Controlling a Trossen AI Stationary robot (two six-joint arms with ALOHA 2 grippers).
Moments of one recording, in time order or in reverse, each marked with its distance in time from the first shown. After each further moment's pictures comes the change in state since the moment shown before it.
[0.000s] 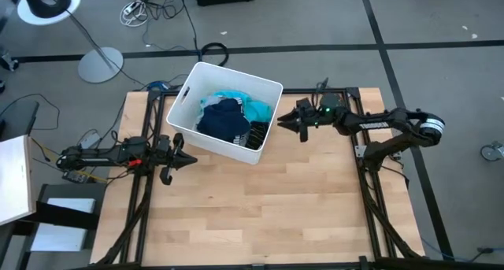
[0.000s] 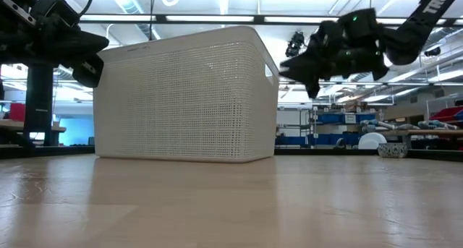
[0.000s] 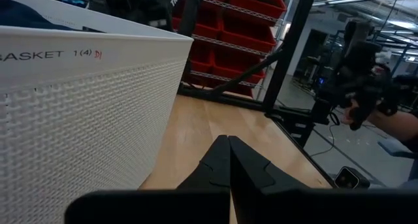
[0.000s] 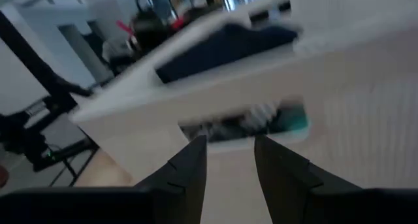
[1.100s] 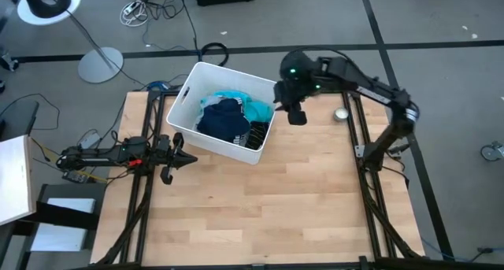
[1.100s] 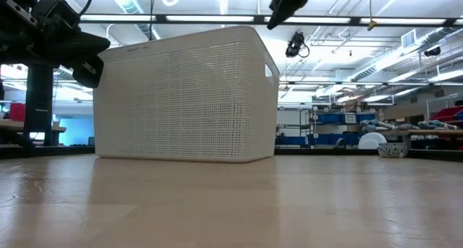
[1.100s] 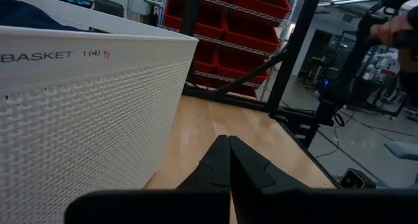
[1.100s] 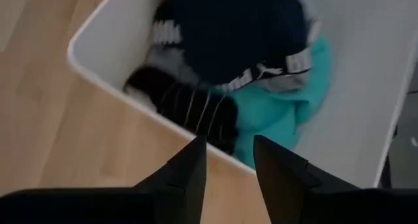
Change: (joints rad) left arm 0.000 0.000 0.000 -0.002 -0.017 -0.002; right arm 0.175 0.274 1.407 -1.928 0.391 -0.844
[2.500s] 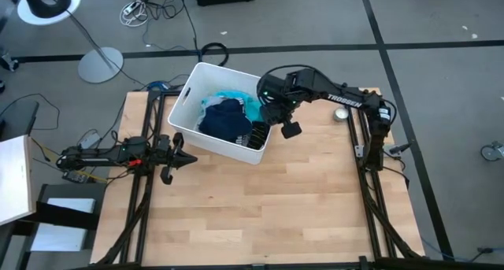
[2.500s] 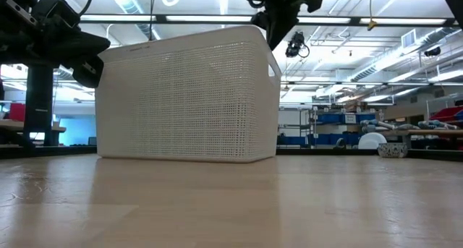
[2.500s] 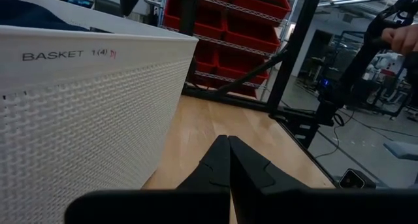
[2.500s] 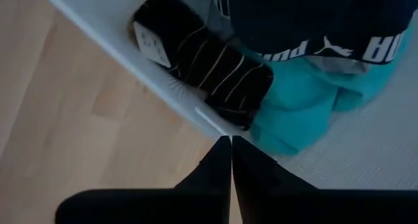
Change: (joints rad) left arm 0.000 0.000 0.000 0.002 0.000 0.000; right arm 0.124 0.247 0.190 -0.262 0.170 -0.170
